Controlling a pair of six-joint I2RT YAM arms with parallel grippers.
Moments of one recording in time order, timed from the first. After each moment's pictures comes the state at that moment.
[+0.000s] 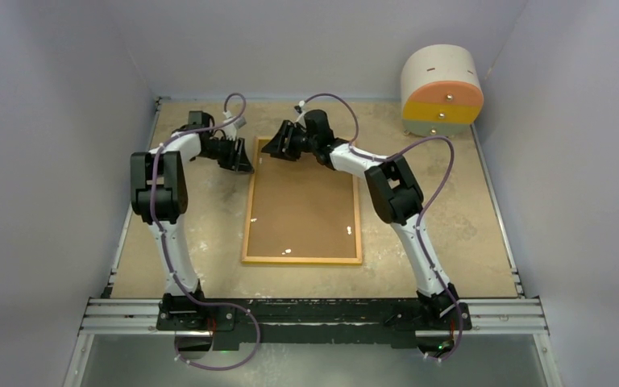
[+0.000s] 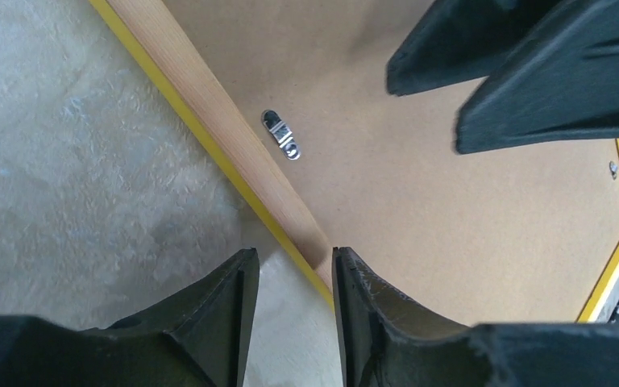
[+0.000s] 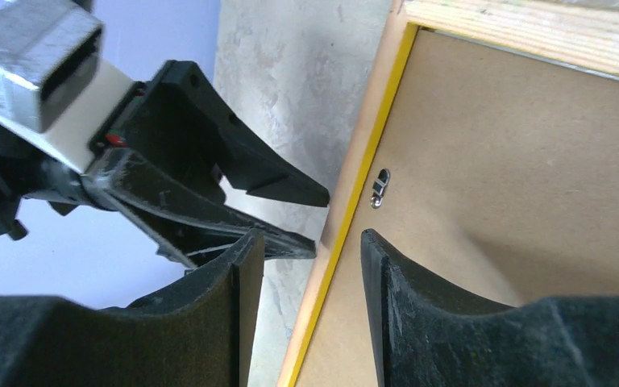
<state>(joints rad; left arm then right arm) 0.04 2.13 1.52 -0.54 0.81 0.31 0.57 2.47 1.89 0.17 -0.55 0.92</state>
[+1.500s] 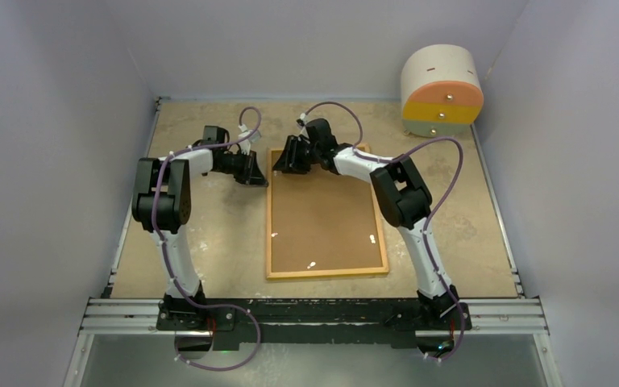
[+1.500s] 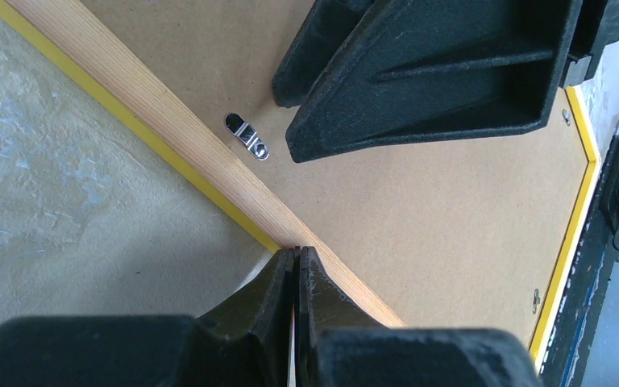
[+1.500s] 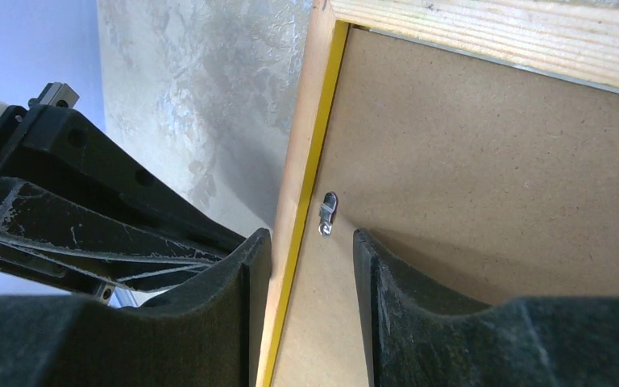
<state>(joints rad) -0.06 2.04 1.27 -0.34 0.90 0.24 0.58 2.35 1.73 -0.02 -0.46 0.73</state>
